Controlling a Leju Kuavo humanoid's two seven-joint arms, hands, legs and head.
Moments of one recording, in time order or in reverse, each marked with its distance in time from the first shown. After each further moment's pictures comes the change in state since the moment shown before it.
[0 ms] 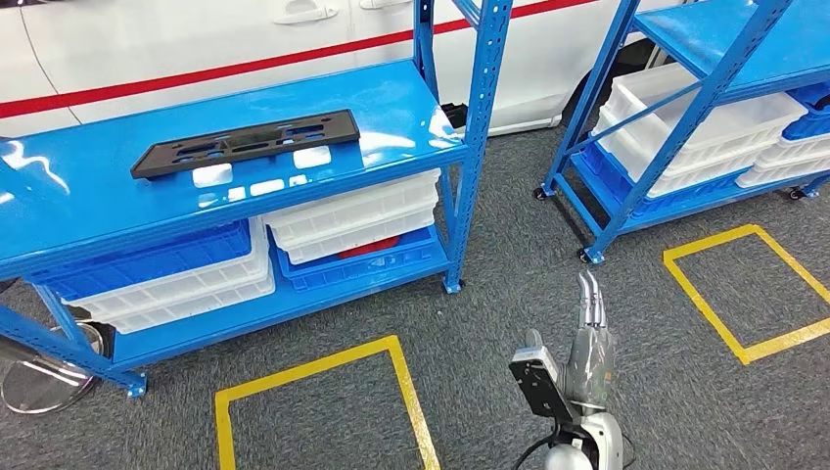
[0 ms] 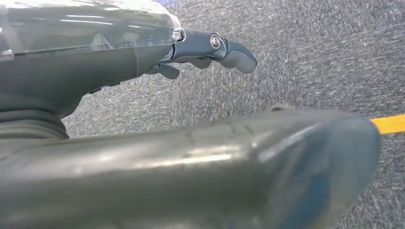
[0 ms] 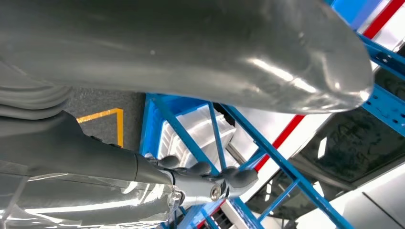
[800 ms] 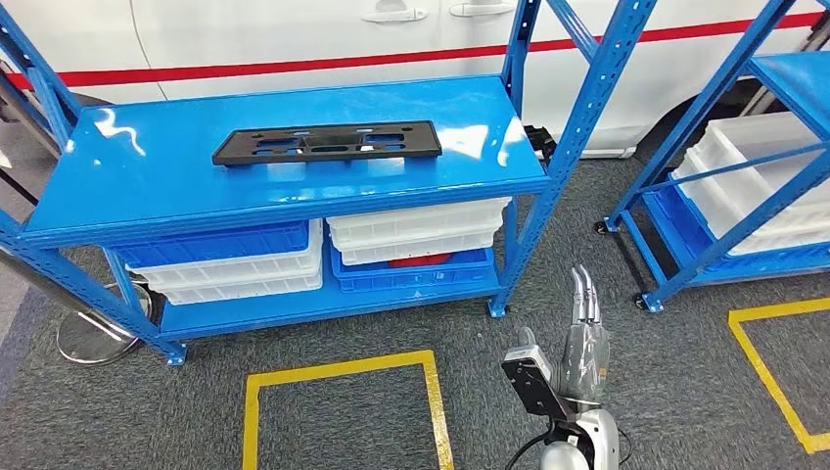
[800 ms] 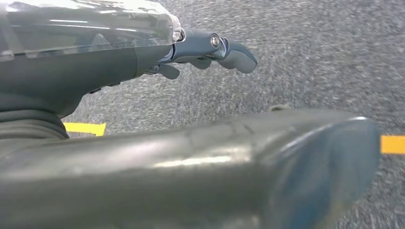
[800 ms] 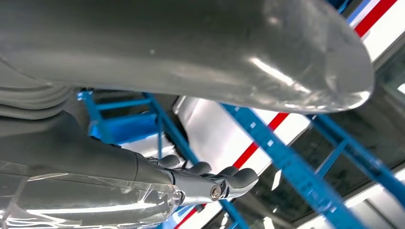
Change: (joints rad) left arm -0.001 -0.005 0.004 0.001 0.006 -0.014 -0.020; right arm -0.011 0.008 -0.001 -0.008 0.030 0.012 -0.005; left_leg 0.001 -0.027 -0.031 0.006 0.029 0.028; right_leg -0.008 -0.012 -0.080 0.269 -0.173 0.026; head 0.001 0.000
